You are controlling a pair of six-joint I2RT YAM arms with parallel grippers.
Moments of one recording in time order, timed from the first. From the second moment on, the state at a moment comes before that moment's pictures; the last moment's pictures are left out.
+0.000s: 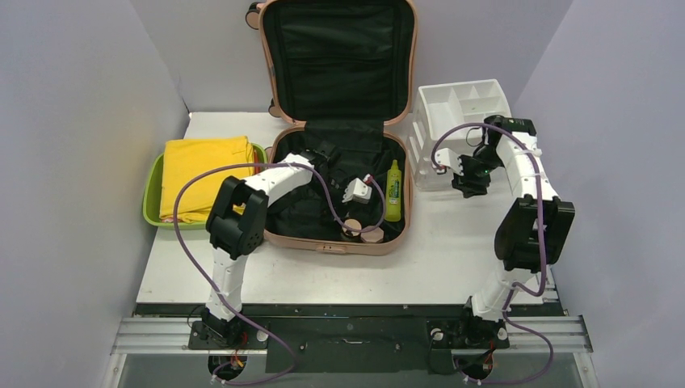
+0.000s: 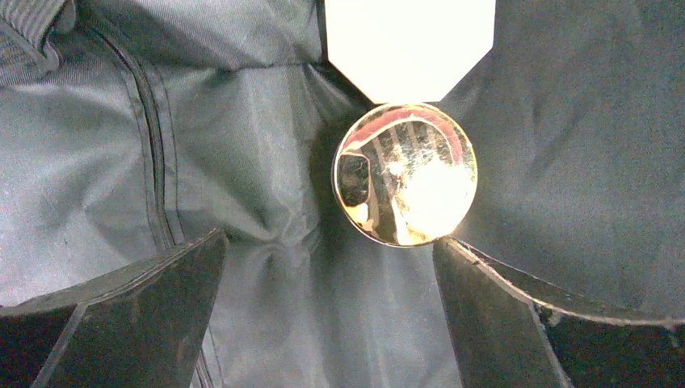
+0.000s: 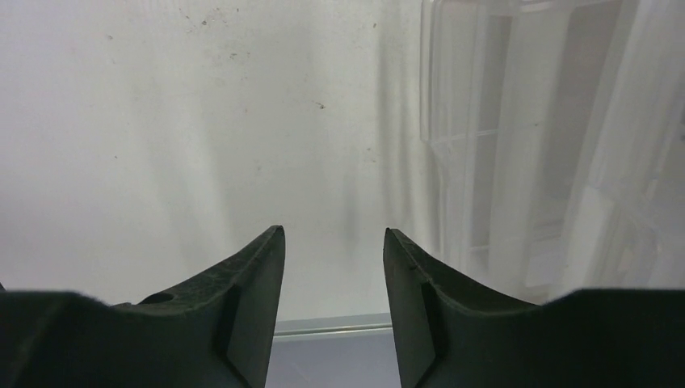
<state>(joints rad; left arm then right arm) -0.57 2.11 1.64 -0.92 0.67 1.10 -0.10 1.82 1.67 -1.37 -0.36 -1.67</state>
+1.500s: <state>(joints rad) -0.59 2.08 1.63 -0.88 0.76 1.17 -0.06 1.84 1.68 -1.40 -0.37 -1.70</state>
